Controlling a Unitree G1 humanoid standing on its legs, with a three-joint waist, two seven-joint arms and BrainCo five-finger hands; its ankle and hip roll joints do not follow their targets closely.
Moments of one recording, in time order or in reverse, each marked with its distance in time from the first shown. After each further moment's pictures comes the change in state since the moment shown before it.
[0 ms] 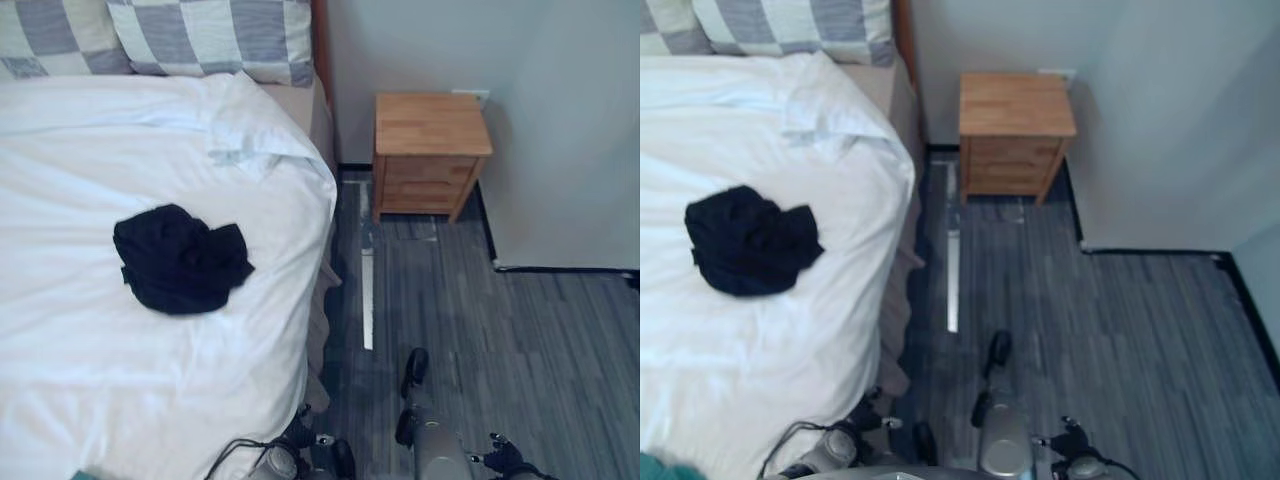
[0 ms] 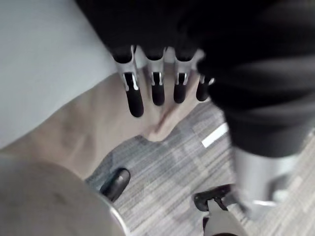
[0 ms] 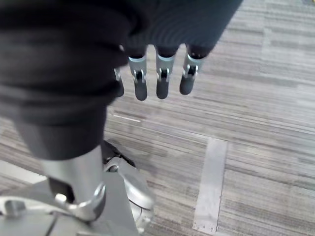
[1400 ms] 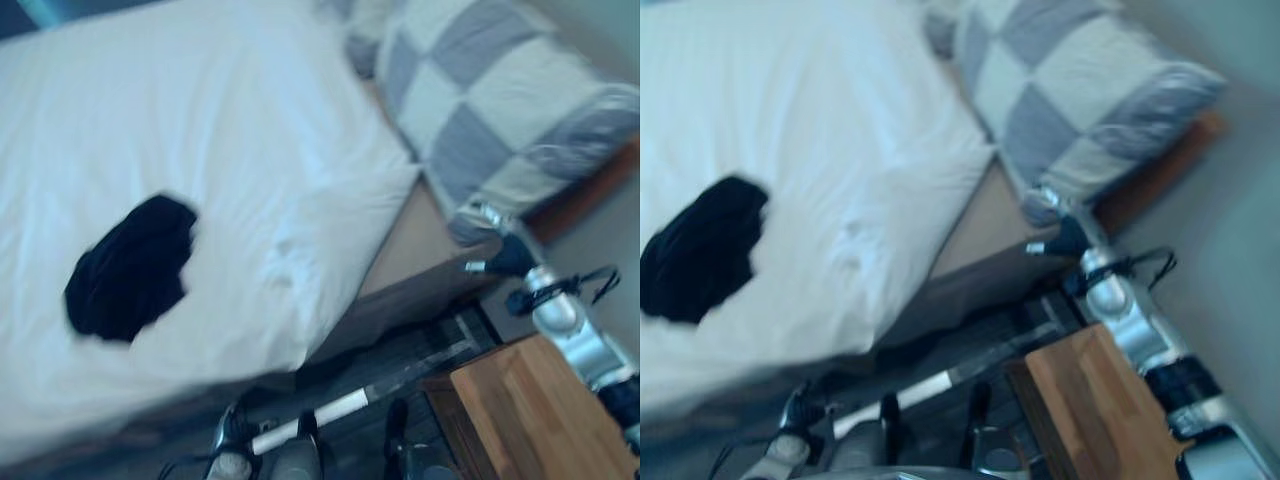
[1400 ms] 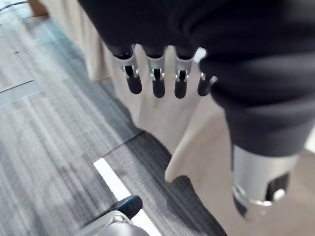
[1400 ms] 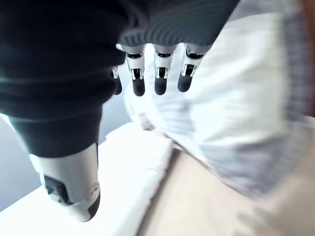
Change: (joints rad) left arm 0.049 0.161 0.223 -0.140 -0.094 -0.019 0.134; right arm -0.419 -0.576 0.080 -1.035 -0.306 -0.058 -0.073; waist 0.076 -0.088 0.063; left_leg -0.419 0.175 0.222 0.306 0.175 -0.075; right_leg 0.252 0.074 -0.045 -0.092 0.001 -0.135
